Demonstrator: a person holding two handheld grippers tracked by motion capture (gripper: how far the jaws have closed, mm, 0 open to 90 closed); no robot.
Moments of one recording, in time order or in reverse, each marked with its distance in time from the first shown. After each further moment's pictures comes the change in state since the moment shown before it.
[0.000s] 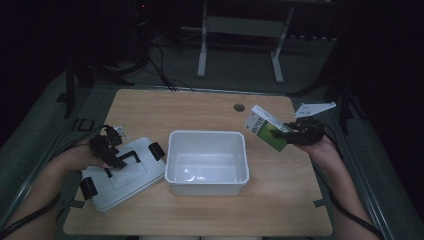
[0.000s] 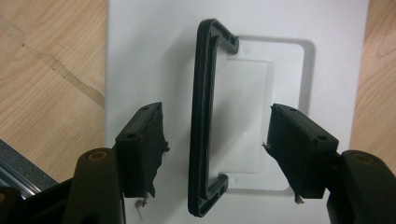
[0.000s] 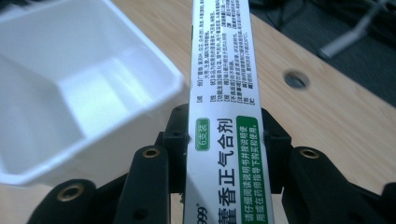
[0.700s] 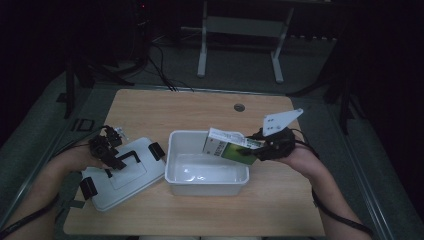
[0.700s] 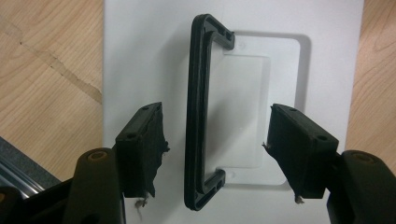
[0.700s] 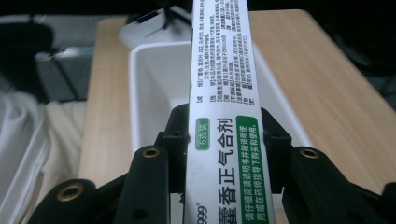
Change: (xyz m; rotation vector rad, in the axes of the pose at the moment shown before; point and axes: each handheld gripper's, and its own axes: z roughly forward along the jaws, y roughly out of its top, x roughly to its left) left arm -0.002 -0.001 0.000 0.015 0.000 0.007; right arm 0.086 0.047 0.023 -0.056 0.339 -0.328
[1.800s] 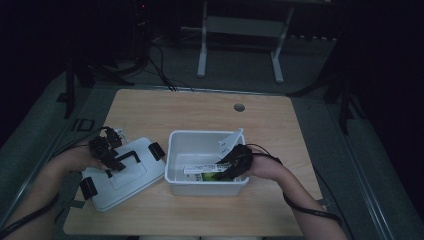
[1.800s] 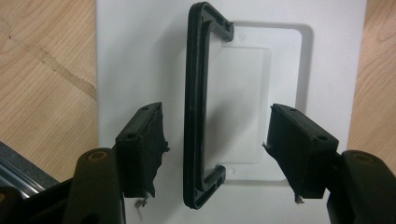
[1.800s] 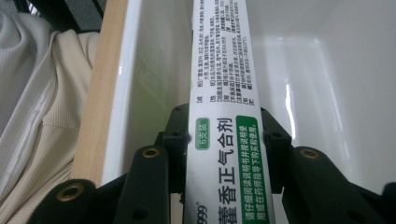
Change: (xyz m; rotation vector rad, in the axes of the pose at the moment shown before) left arm 0.001 -0.001 0.003 0.018 -0.012 0.013; right arm 0.002 -0.027 0.122 0.270 0.240 -0.046
